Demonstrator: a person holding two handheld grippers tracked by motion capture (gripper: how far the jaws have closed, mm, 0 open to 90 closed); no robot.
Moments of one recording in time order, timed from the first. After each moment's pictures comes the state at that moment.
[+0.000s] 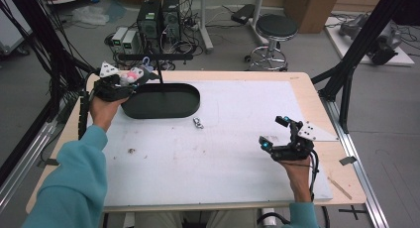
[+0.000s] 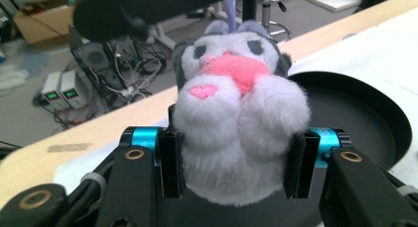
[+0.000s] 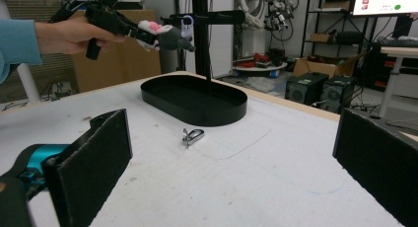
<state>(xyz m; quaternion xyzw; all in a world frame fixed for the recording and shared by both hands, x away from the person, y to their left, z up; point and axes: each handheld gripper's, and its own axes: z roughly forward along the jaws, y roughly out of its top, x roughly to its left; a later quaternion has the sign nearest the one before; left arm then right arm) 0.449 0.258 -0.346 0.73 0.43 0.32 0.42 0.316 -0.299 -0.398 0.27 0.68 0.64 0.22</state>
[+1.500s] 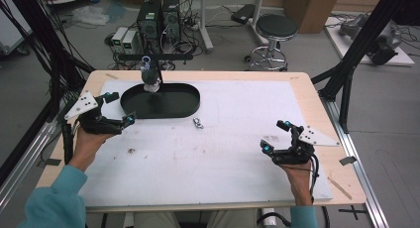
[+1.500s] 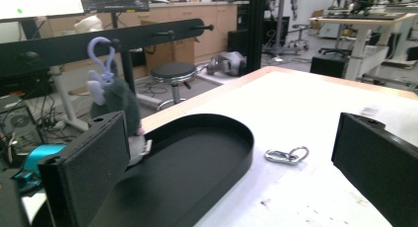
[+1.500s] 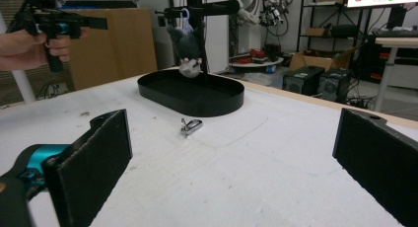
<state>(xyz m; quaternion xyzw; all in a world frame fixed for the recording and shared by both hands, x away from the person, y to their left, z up) 0.357 0.278 -0.371 0.69 0.27 0.26 0.62 0.309 -0.304 -0.411 0.29 0.68 0.64 0.22</state>
